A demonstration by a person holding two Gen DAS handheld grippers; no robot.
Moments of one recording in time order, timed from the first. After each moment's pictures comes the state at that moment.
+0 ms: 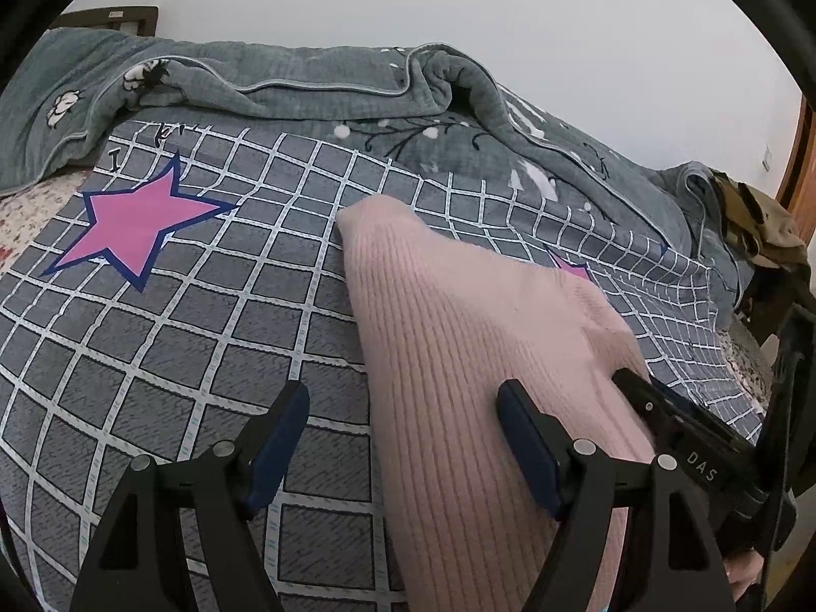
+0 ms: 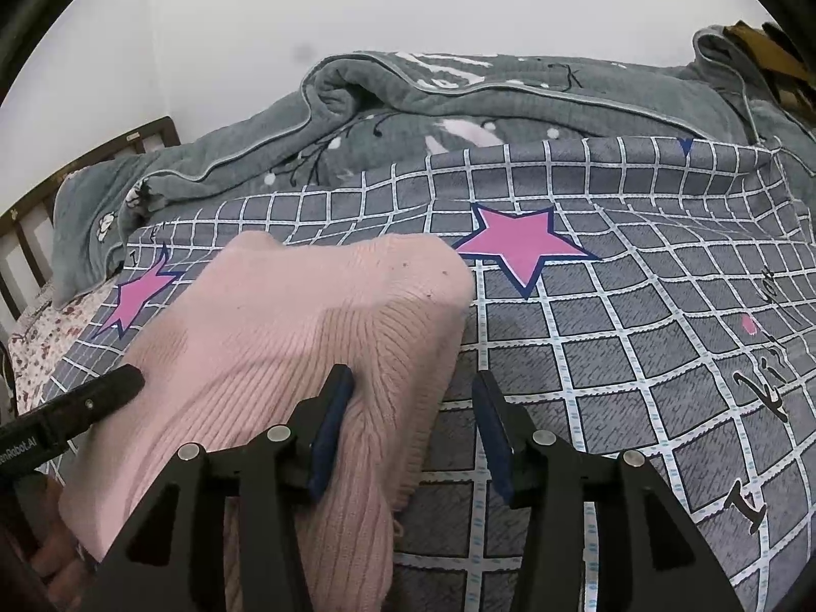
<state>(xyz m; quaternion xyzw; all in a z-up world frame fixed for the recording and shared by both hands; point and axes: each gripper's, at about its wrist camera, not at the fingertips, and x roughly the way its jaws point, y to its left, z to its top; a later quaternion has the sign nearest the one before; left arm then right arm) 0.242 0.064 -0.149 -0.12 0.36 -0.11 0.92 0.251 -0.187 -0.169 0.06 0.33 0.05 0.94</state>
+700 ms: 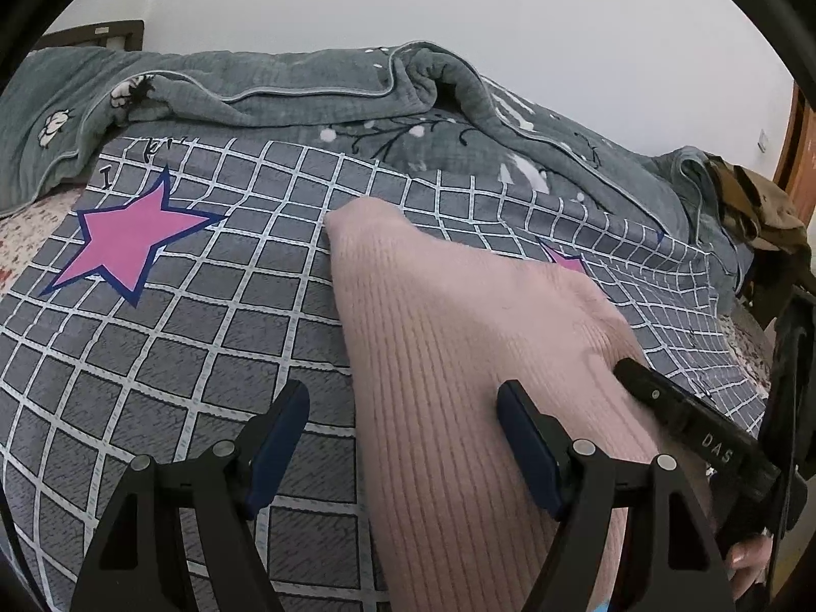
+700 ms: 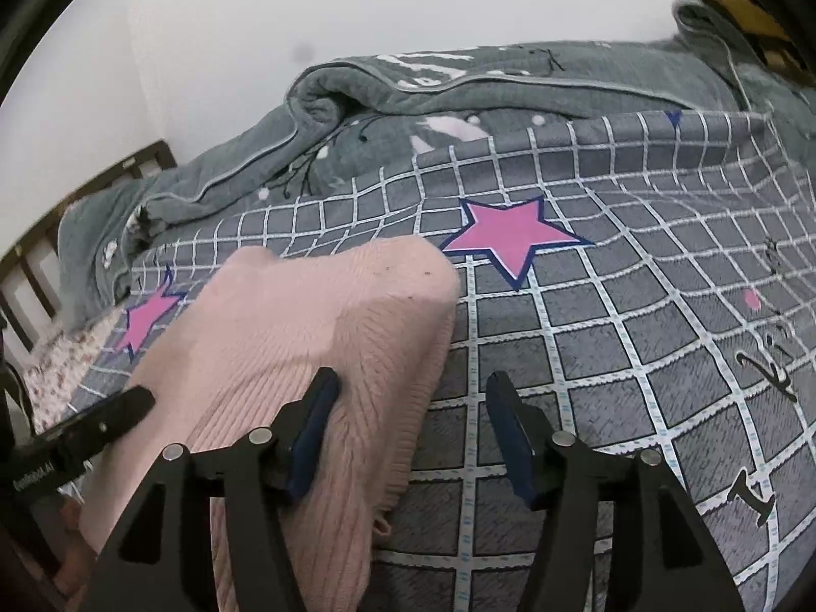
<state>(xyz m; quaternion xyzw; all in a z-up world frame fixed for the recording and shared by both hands) 0.241 0.056 -0.144 -0.10 0.36 -0.11 0.92 0.251 -0.204 -0.171 0.12 0.33 0.06 0.93</state>
